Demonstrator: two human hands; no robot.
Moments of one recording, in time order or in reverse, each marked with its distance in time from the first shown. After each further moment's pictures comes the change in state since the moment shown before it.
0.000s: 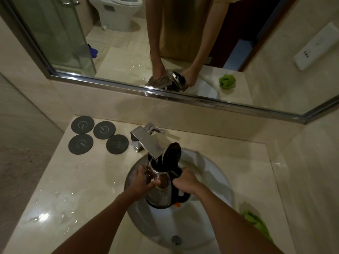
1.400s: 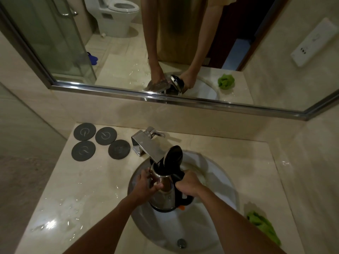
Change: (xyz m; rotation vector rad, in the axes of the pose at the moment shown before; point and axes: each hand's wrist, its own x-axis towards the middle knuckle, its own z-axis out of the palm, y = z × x) left_hand 0.002 -0.001 0.002 0.038 -0.006 -0.007; right_hand -0.002 0.000 -0.003 0.025 -0.011 0.012
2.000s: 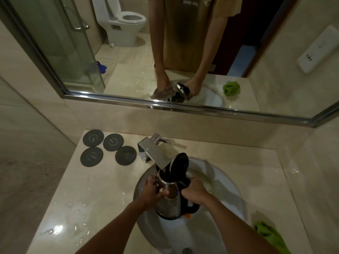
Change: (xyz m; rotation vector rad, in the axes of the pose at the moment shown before) left_hand -0.003 0.013 -0.005 -0.028 -0.031 -0.050; right_hand 0.006 0.007 0.002 -0.002 0.006 0.009
